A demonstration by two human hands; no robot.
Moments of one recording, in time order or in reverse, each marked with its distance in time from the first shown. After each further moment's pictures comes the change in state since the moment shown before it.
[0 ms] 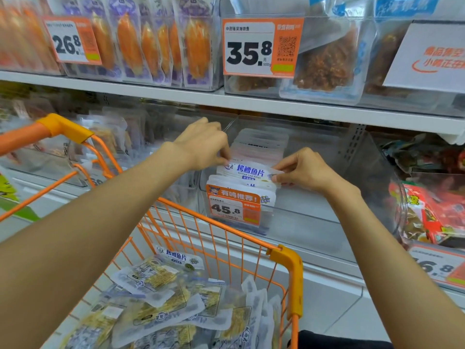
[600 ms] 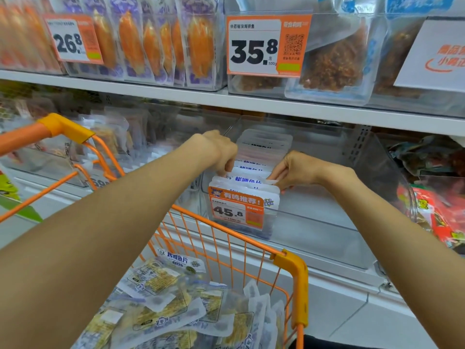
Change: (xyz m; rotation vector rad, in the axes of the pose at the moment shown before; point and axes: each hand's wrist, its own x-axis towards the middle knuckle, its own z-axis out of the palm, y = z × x) left_hand 0.031 0.009 0.007 0.066 -0.456 0.006; right_hand 0.025 -0.005 0.000 -0.069 -0.377 0.011
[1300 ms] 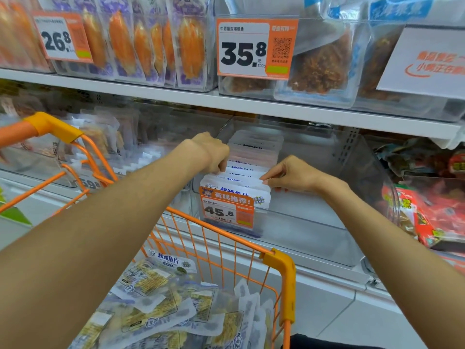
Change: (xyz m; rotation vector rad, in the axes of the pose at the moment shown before) left_hand 0.001 0.003 0.009 -0.022 0.081 -0.022; right_hand -0.005 0.014 0.008 -0.035 0.166 -0.019
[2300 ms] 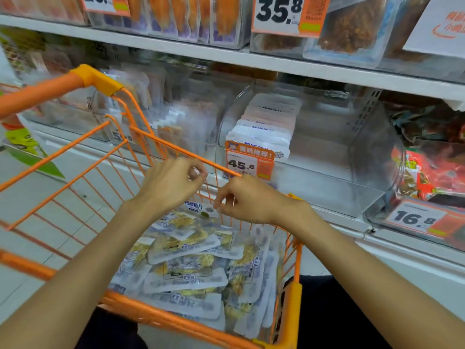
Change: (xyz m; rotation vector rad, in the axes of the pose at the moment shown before) left_hand -0.169 0.032 0.084 -0.682 0.325 -0.390; right_hand -0.097 -0.112 0.109 -0.293 -0.227 -0.321
